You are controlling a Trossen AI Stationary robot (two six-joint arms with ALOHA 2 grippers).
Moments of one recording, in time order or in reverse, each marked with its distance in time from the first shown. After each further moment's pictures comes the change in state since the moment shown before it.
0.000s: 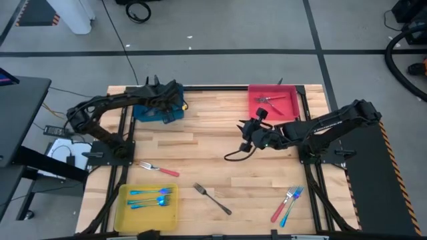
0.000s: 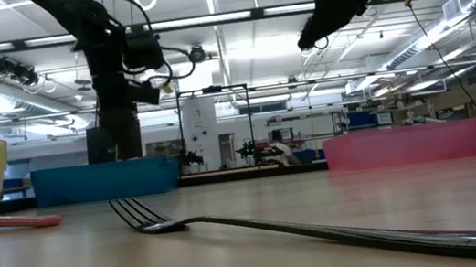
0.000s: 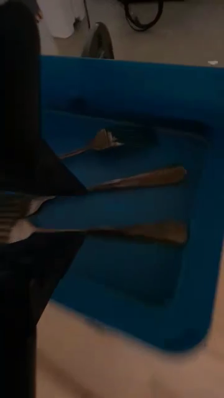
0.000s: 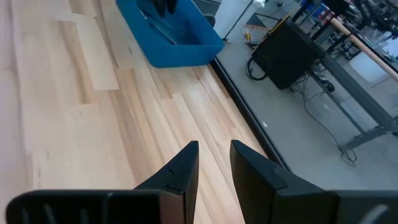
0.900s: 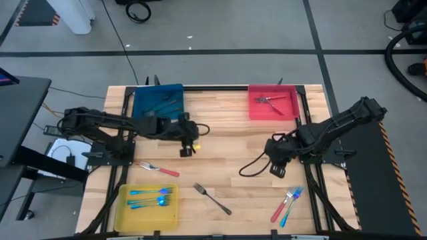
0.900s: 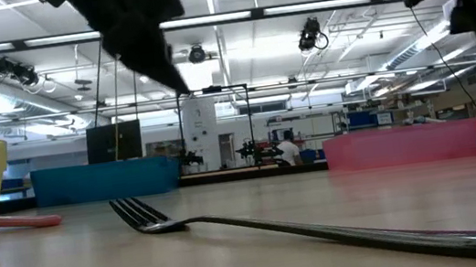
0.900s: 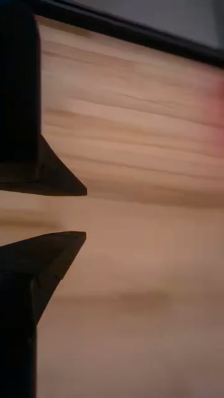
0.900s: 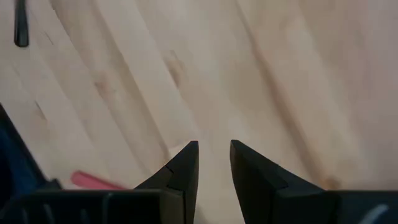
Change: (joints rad) left arm -0.611 -0.094 0.000 0.269 0.066 -0.266; right arm 0.171 -0.138 0.001 -0.748 -0.833 0.804
